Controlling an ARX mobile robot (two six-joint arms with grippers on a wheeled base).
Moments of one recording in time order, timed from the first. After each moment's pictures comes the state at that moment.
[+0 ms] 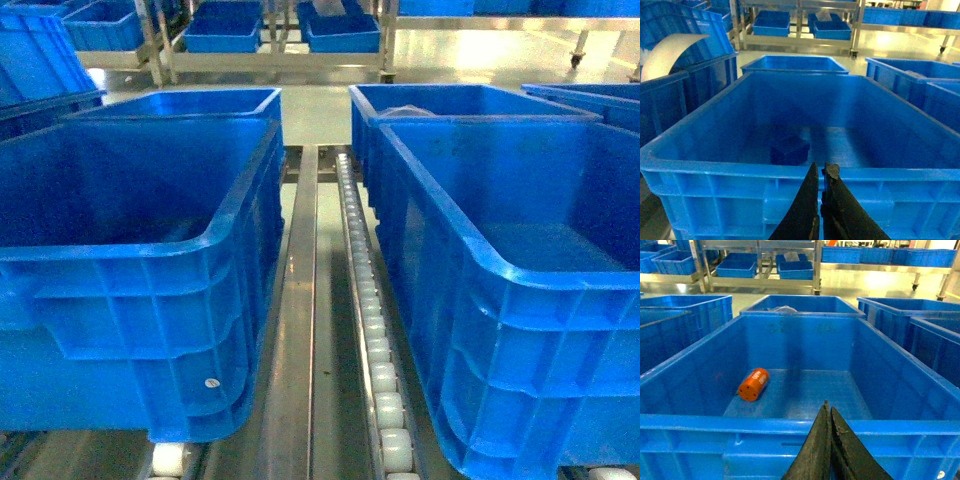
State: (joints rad) left arm 0.00 0.75 0.02 0.71 0.00 -0.02; right arm 0.00 0.80 0.02 0.76 0.00 -0.01
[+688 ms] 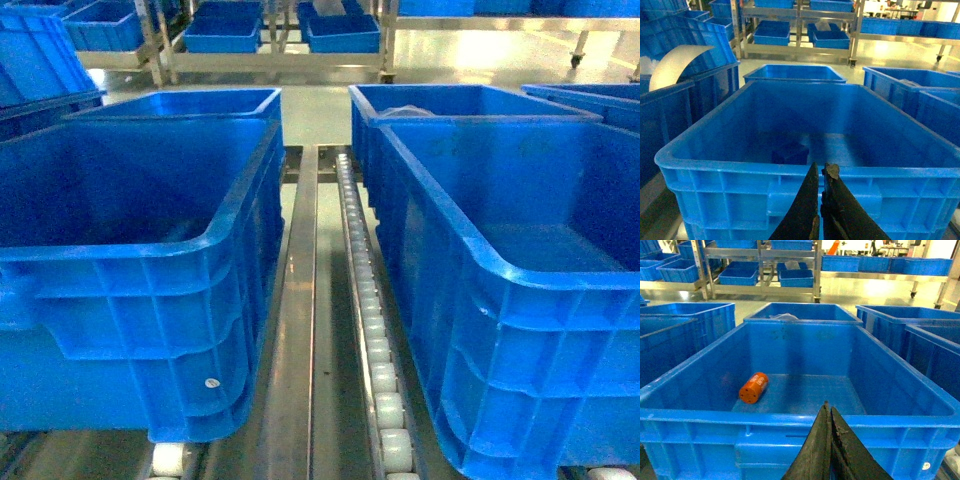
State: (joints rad) left arm 0.00 0.45 0.01 0.45 0.00 -0.02; right arm 0.00 0.49 0.01 0.48 0.00 -0.01
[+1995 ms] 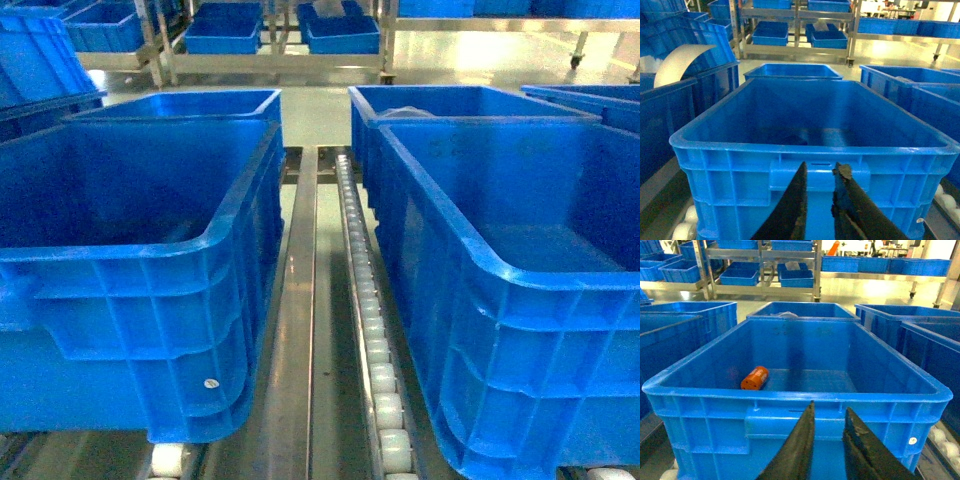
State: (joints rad) left arm 0.00 0.01 0.01 0.00 0.00 -0.01; right arm 0.00 0.00 0.01 0.00 0.00 -0.01
